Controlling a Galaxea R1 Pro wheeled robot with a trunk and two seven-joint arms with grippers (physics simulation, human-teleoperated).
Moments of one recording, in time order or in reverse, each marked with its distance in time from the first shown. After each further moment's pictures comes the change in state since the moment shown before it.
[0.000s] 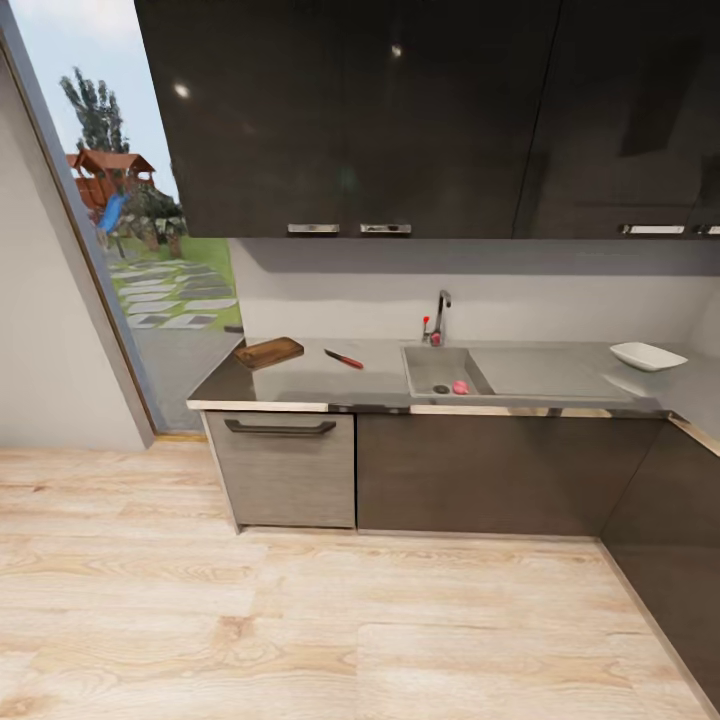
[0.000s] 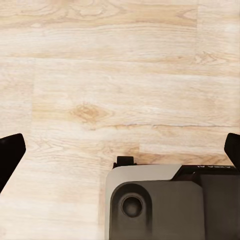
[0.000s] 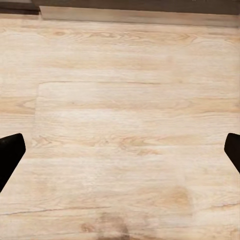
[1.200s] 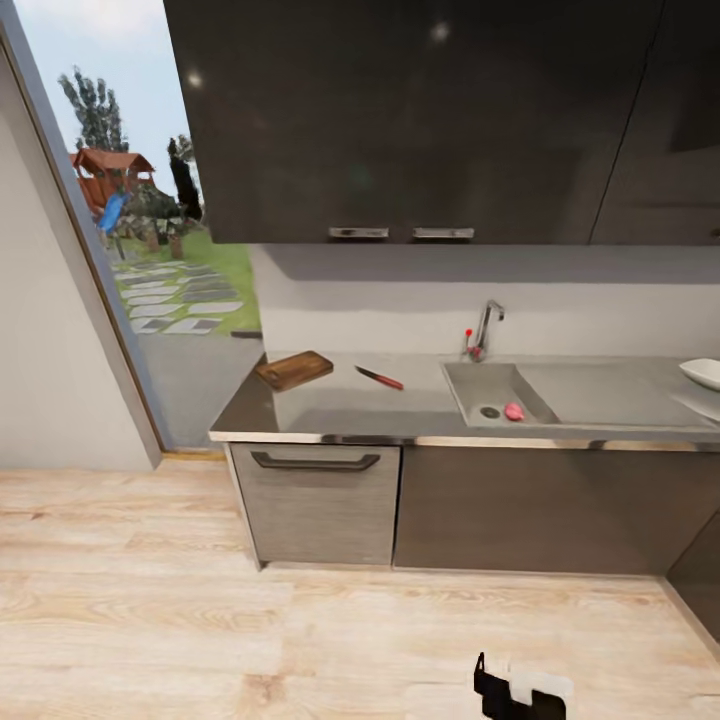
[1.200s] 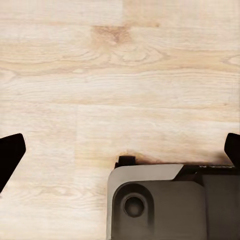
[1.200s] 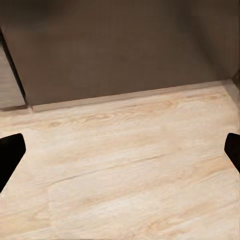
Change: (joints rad) left arm 0.000 0.004 0.000 0.000 0.000 0.000 0.000; right arm -0.004 0.117 0.008 -0.358 0.044 0.188 -0.323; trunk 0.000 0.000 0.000
